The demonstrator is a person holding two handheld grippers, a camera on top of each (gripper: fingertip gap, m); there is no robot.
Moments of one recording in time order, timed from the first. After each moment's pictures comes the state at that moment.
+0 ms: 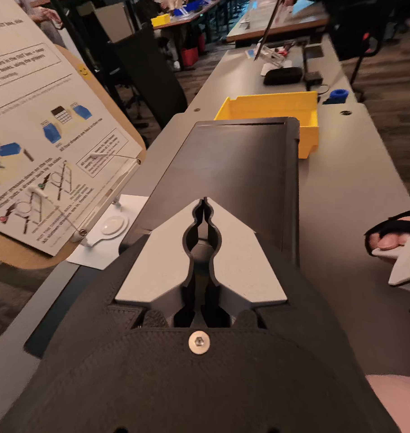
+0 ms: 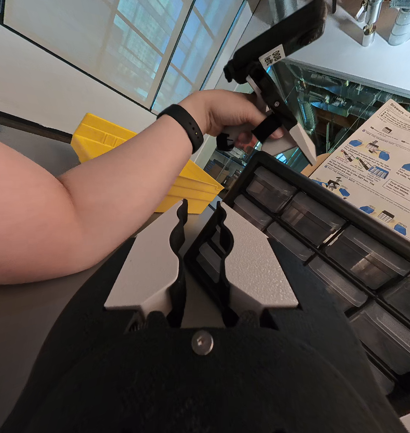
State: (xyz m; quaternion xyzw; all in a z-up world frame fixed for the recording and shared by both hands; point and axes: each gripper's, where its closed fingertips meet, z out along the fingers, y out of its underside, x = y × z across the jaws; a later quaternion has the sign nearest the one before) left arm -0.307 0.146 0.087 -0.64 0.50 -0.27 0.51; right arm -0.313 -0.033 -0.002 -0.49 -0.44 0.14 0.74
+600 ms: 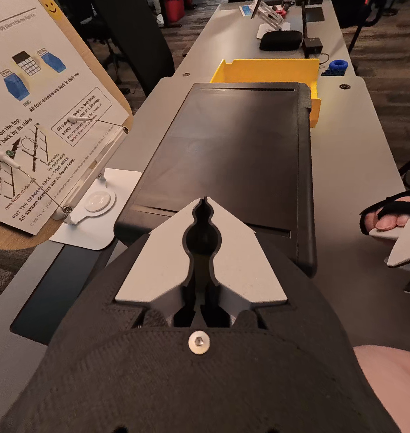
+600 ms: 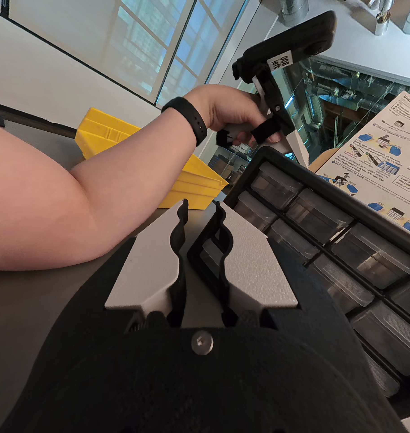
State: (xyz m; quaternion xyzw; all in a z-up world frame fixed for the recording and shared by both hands) left arm -0.315 0.154 0.063 -0.68 0.51 -0.27 0.45; right arm -0.314 -0.033 -0.007 -0.50 -0.44 0.14 0.73
